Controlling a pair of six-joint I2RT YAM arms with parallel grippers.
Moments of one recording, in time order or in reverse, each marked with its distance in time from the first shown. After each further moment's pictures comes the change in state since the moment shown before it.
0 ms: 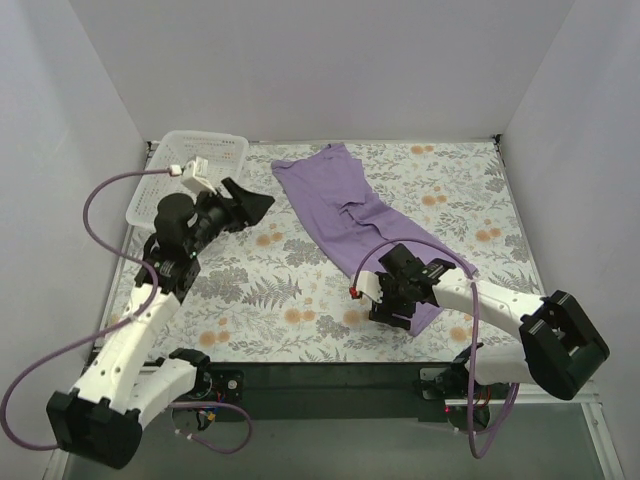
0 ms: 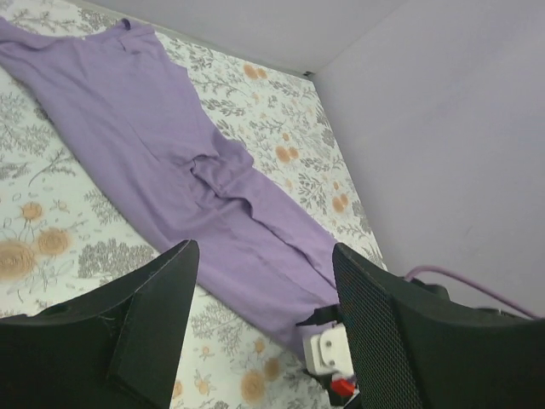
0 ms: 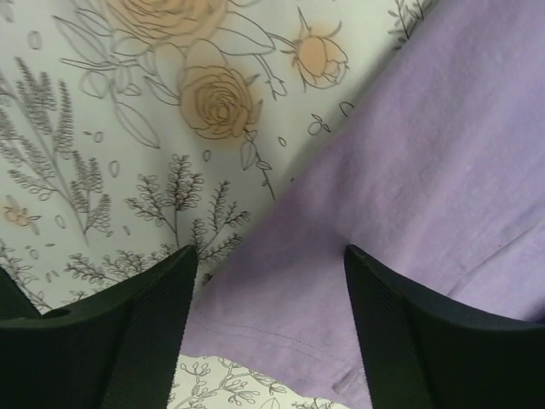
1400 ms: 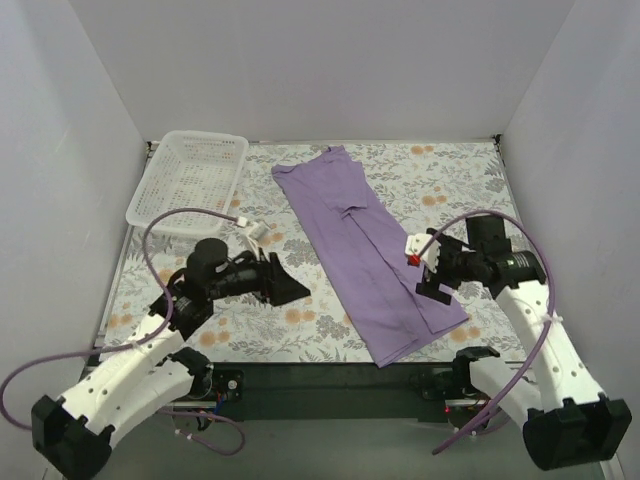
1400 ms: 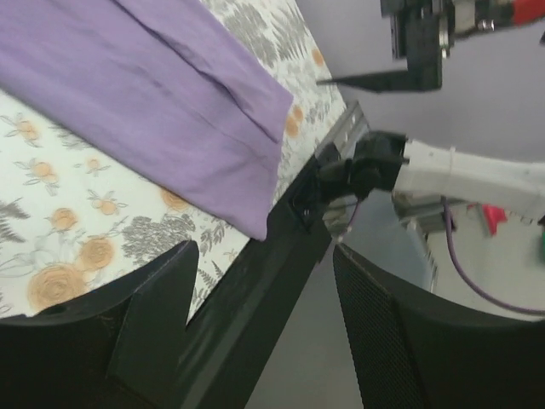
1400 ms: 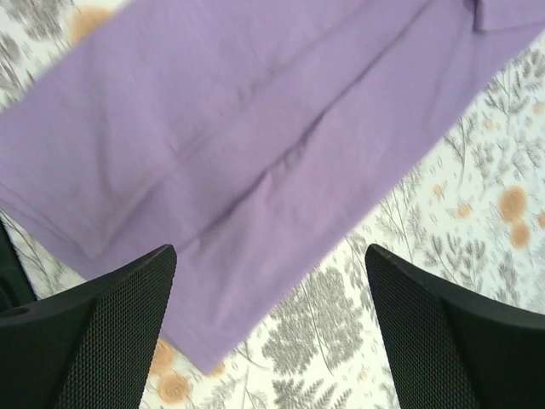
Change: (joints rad) left arm -0.163 -0.264 -0.306 -0.150 0.396 0.022; right arm -0.449 -0.291 0.279 -0.321 -0.347 -0.328
